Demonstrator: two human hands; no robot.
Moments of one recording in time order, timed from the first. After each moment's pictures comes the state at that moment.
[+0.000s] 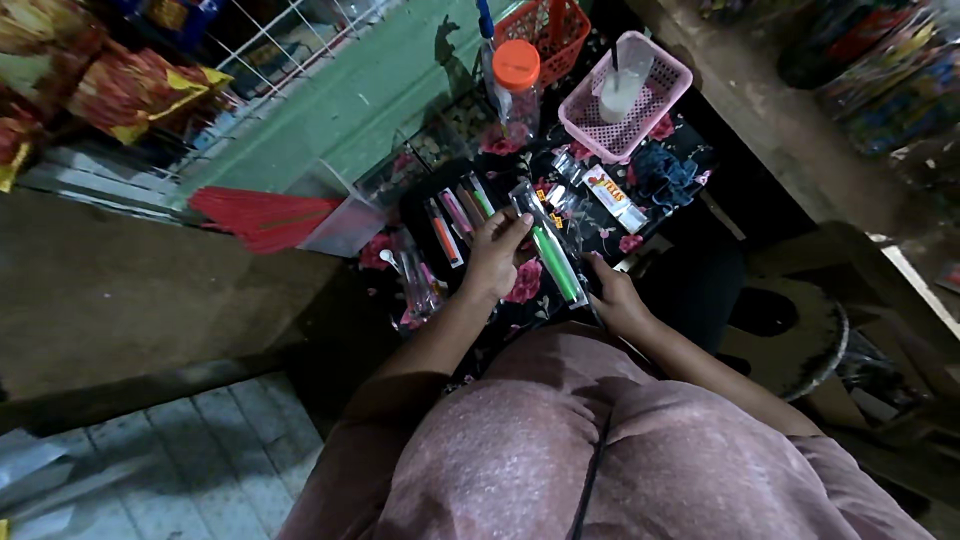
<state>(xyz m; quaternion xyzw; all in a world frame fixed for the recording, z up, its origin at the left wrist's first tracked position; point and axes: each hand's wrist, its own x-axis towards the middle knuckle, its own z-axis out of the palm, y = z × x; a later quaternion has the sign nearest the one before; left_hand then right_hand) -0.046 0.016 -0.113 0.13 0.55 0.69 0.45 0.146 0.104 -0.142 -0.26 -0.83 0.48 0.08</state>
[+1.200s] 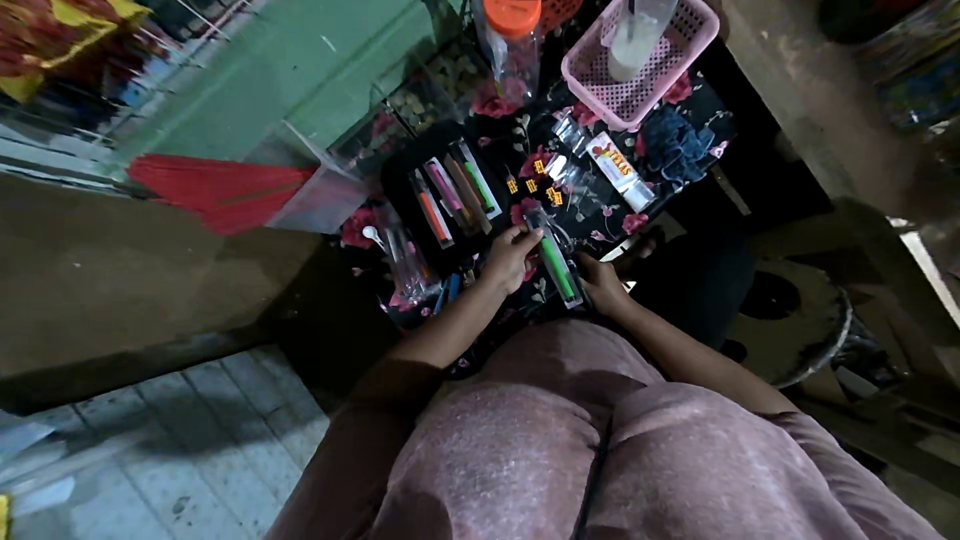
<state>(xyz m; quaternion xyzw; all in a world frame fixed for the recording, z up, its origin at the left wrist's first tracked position) -0.035 0.026 -0.213 0.03 0.61 0.59 0.54 0.141 0.117 -0.226 -0.32 -0.78 0.54 -0.01</state>
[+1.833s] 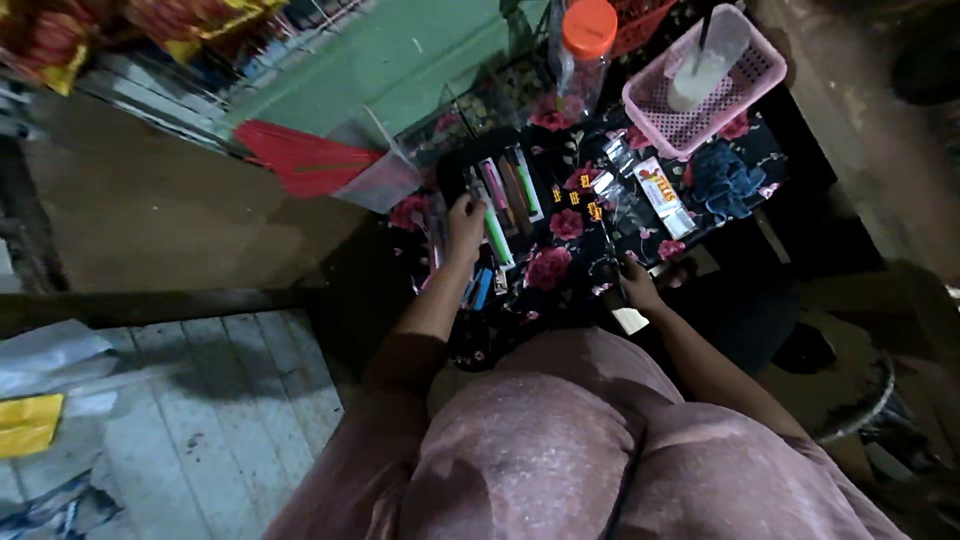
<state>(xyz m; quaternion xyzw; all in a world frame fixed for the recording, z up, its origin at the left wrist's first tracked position) -0.153 -0.025 -0.238 0.07 0.82 0.51 0.27 0.137 0.156 -0.285 -0.38 -0.72 0.58 -0.04</state>
